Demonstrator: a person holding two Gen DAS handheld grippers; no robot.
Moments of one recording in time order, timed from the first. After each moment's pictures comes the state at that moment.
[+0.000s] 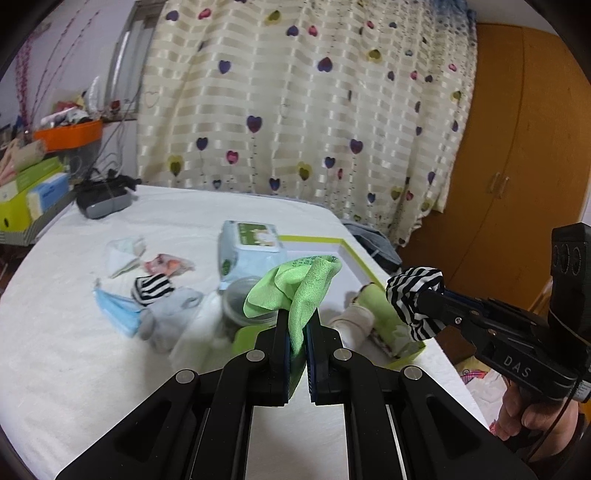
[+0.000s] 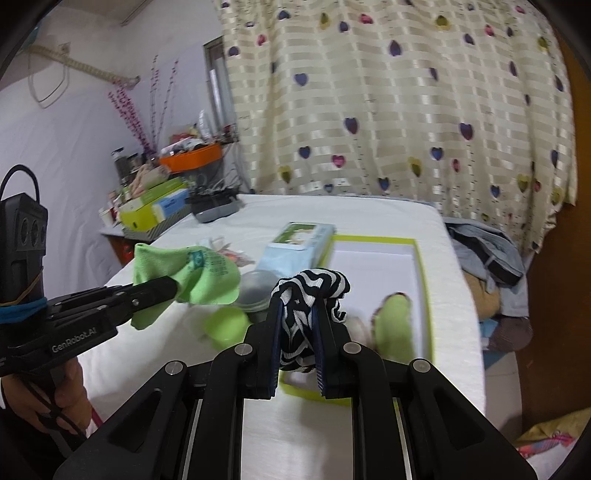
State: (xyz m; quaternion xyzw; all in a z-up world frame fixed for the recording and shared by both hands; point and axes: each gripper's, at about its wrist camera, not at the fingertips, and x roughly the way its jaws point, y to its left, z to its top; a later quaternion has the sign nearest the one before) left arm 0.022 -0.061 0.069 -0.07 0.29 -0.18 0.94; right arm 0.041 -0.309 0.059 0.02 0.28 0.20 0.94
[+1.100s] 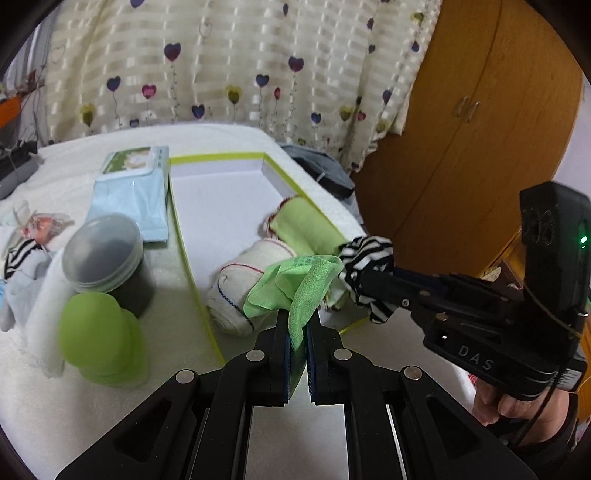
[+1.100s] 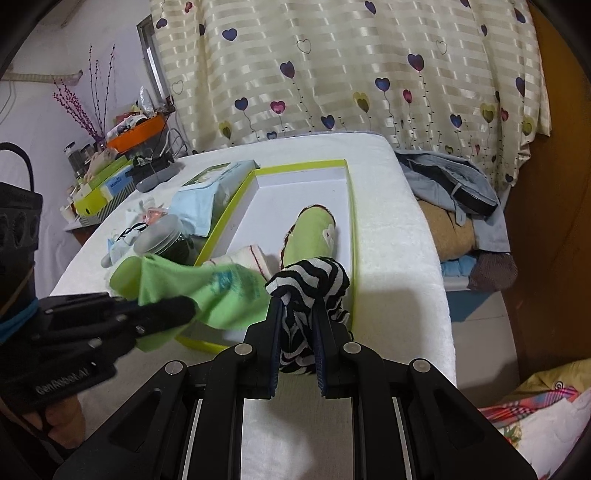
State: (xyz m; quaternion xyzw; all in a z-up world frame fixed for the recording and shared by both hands) left arm 0.066 -0.169 0.001 -0.02 0.41 -0.27 0.87; right arm 0.077 -0.375 -0.010 0.05 0.37 0.15 0.92
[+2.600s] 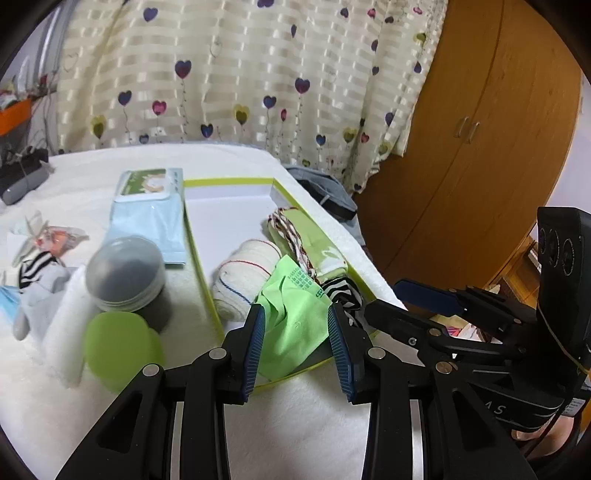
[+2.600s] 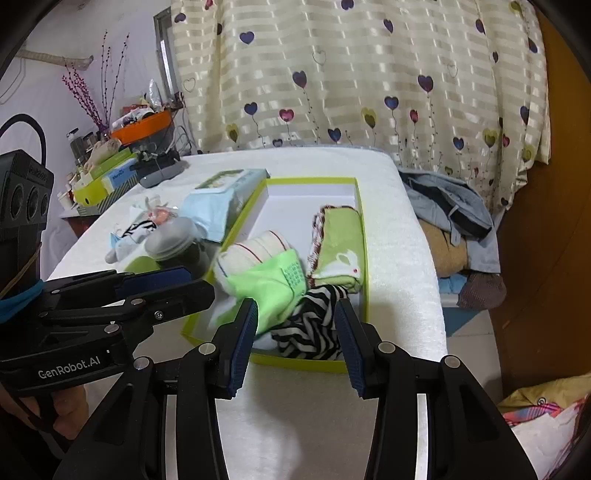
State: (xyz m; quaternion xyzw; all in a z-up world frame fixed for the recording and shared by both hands) left arm 0.059 -0.151 0.021 -0.04 0.36 -0.27 0.89; right arm 0.061 -0.352 0.012 0.01 0.35 0.13 0.93
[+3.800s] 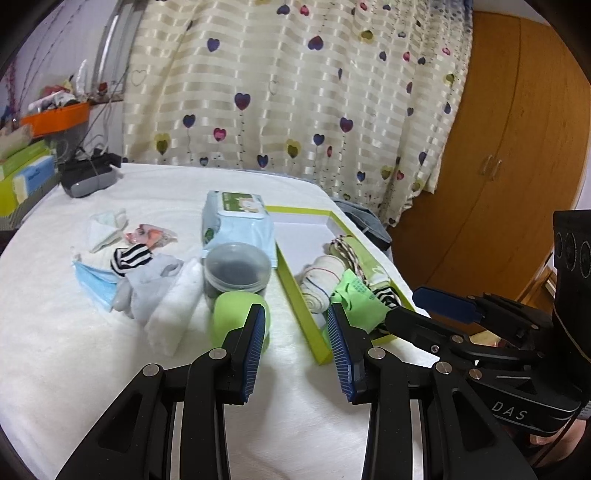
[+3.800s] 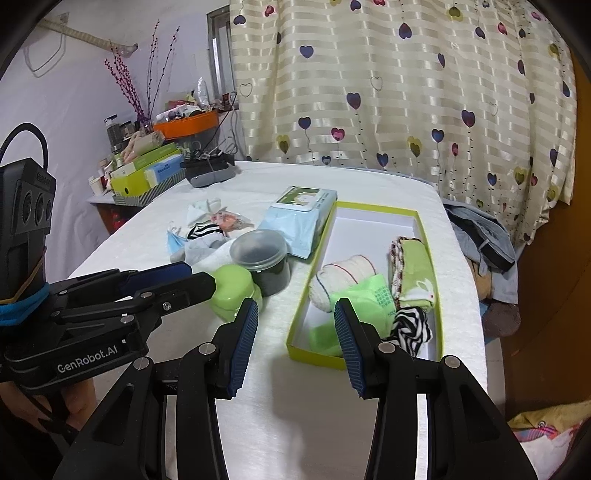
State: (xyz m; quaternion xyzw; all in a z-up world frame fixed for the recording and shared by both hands) left arm 0.020 -0.066 0.042 -0.07 0.32 -0.19 0.92; right arm 0.027 -0.278 0.040 -0.02 0.33 0.19 0.93
